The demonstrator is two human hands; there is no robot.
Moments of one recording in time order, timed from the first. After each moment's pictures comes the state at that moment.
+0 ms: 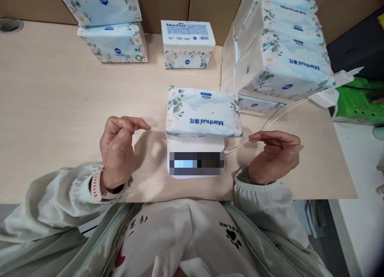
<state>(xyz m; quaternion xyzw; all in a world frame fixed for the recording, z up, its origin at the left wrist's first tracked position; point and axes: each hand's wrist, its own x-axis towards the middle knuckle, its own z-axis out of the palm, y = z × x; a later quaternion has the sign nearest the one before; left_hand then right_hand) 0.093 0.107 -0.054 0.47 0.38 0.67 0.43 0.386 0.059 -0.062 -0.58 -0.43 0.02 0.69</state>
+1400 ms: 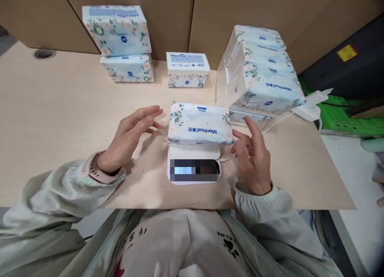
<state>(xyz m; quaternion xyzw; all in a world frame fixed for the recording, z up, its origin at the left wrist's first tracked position) 0.083 0.140 -0.013 0.55 0.48 0.45 0.52 0.392 0.052 -0.034 -0.61 -0.61 0.16 0.47</state>
